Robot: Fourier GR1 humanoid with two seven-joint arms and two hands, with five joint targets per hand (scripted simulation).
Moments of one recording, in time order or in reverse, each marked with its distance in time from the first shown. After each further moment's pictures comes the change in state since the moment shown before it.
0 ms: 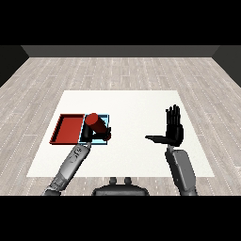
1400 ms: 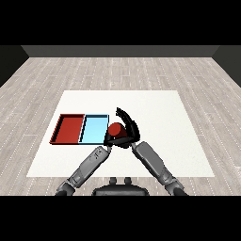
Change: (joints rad) left arm -0.090 -0.204 -0.200 0.197 0.102 0.085 -0.145; right arm -0.303 0.206 0.406 0.304 0.022 -0.147 -0.030
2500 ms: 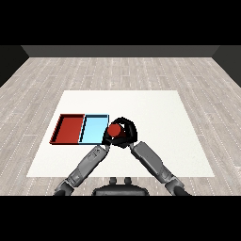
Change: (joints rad) left arm -0.004 0.024 0.017 0.007 -0.027 -0.037 0.062; right arm -0.028 -0.010 0.052 0.064 -0.049 -0.098 -0.028
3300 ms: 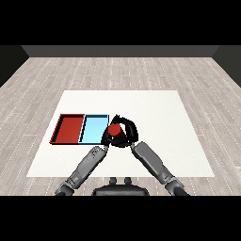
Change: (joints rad) left arm 0.033 -0.011 0.043 -0.020 -0.002 -0.150 -0.044; right arm 0.012 0.004 -0.018 0.007 0.026 0.022 0.026
